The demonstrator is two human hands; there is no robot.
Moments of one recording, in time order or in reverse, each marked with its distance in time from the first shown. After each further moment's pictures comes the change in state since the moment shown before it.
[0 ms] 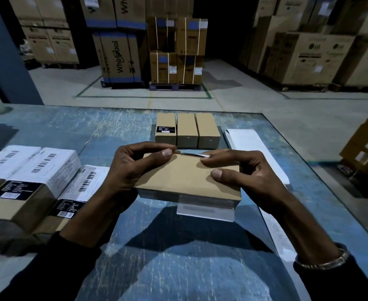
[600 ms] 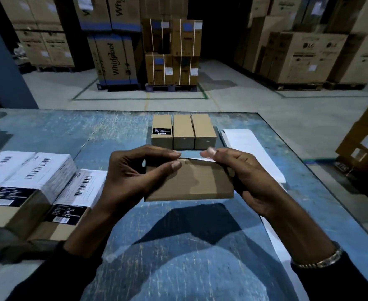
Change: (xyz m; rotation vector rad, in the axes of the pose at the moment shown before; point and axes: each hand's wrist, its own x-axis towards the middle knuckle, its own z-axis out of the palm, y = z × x) left_hand -0.011 -0.002 0.005 0.344 -0.058 0.354; right_hand 0.008 -0.004 0.009 0.211 0.198 0.386
